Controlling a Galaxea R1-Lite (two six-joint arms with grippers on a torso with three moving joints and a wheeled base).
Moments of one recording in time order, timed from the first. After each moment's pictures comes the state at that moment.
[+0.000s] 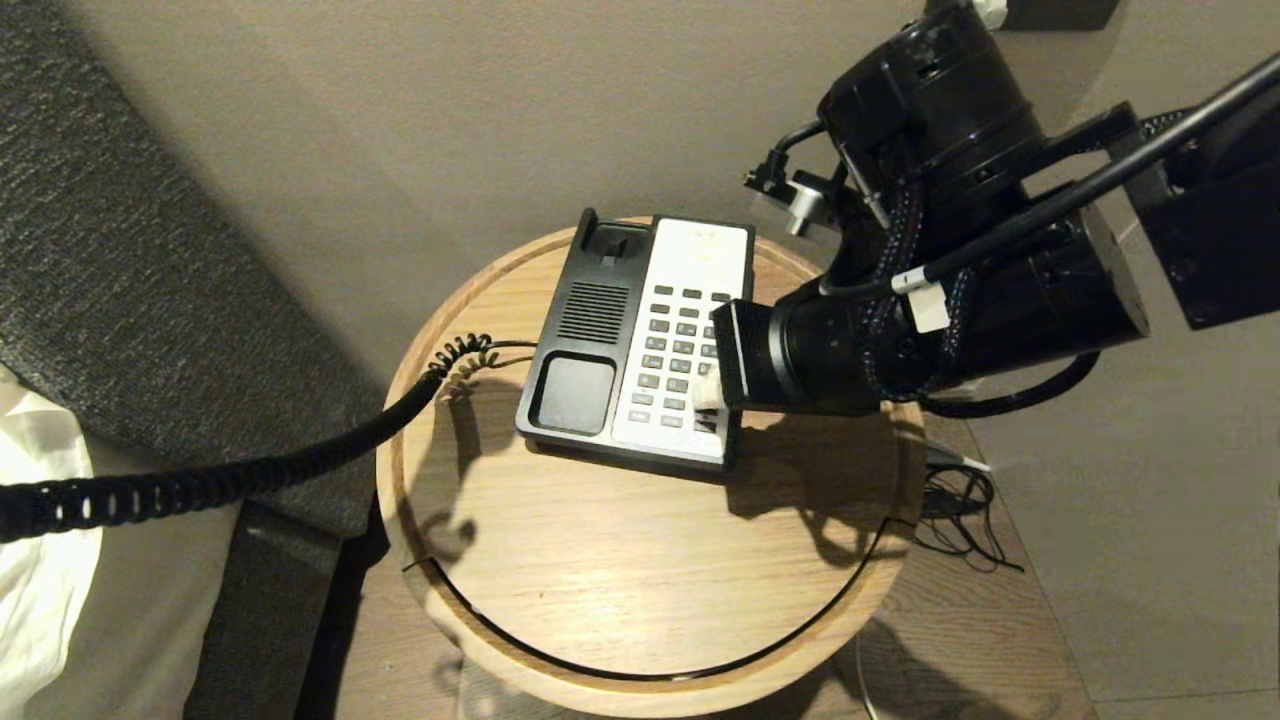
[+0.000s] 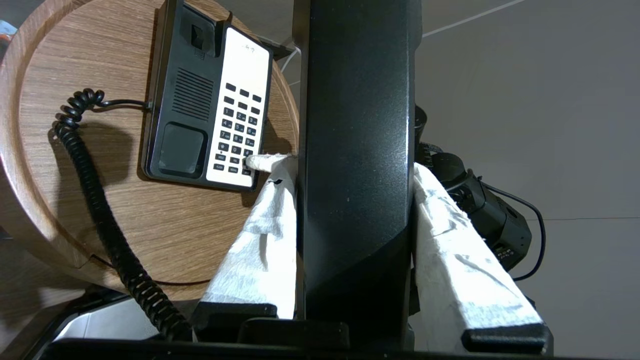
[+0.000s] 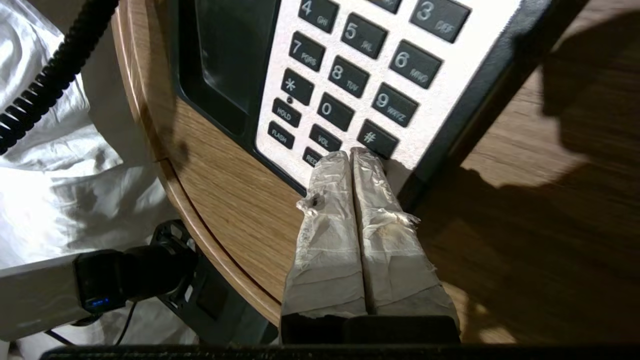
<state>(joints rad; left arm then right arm) -0.74 1.11 -1.77 0.70 -0.01 -0.74 0.83 1.79 -1.69 0.56 0.01 0.52</state>
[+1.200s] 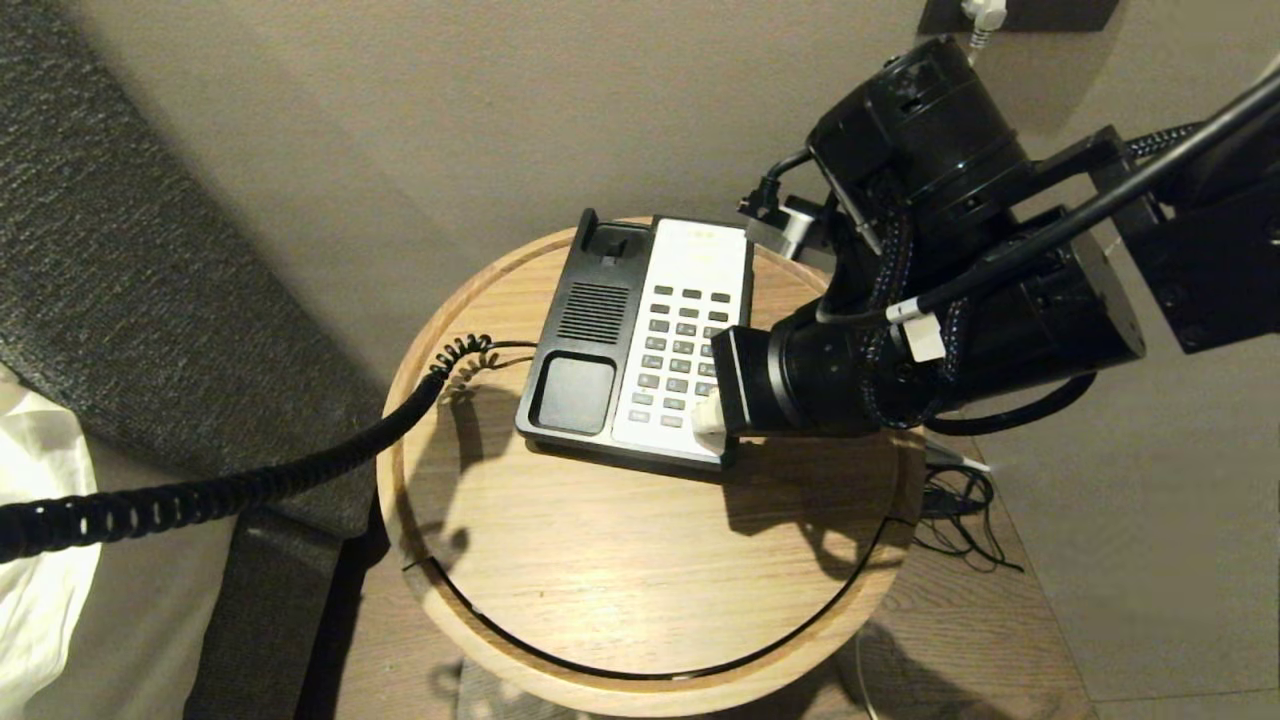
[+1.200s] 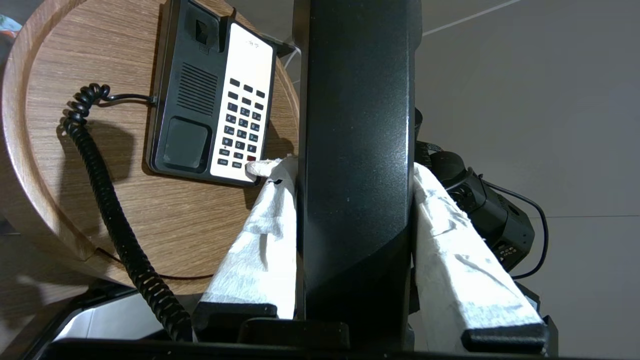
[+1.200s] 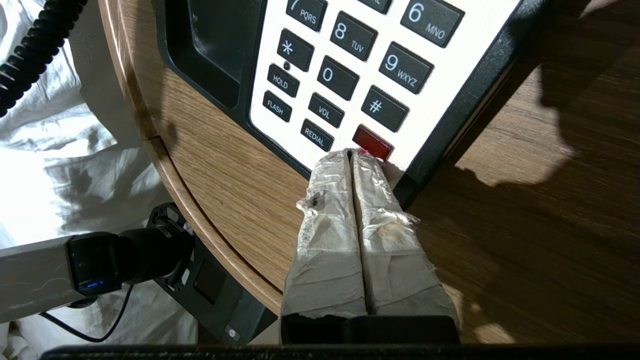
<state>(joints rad) -0.74 1.09 -1.74 0.70 -0.01 -0.74 0.83 1.80 -1.66 0.58 0.01 0.51</state>
